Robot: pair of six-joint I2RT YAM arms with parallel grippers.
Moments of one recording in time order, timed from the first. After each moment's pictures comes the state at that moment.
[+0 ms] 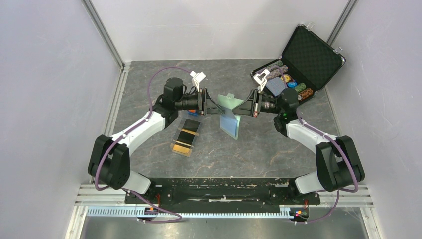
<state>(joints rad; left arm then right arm) -0.47 1.46 1.00 0.16 0.90 -0.71 0.29 1.43 0.74 0.86 -1.14 1.12</state>
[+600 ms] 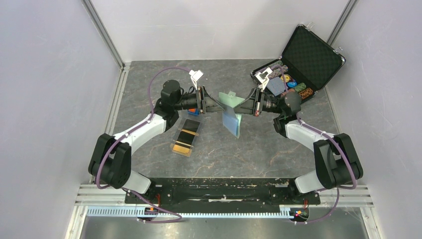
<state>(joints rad) -0.47 1.47 0.93 0.49 0.96 -0.91 0.29 1.45 0.72 1.12 -1.15 1.32</state>
